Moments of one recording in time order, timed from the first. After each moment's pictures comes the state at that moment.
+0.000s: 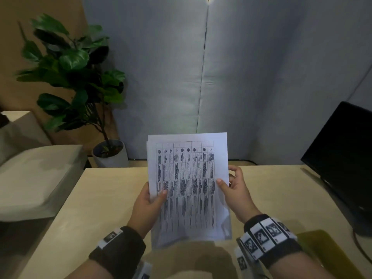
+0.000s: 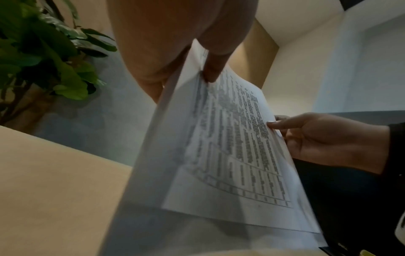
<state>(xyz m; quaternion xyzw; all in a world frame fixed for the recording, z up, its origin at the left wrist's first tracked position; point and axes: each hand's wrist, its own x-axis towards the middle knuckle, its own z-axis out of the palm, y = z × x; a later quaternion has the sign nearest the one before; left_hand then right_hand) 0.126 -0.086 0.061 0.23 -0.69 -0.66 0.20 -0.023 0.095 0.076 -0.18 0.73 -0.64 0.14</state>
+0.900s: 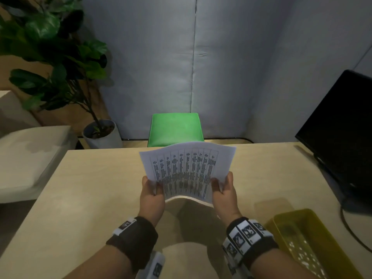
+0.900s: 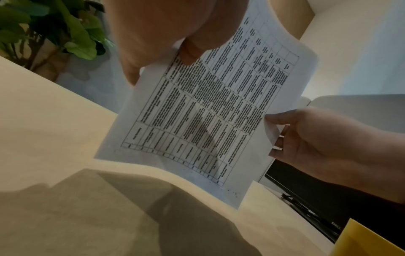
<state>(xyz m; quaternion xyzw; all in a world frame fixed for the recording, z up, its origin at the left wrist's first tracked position) 0.079 -0.029 0.009 0.32 -0.70 -0.58 0.26 -0.025 0.122 -0.005 -0.12 0.76 -0.63 0.11</state>
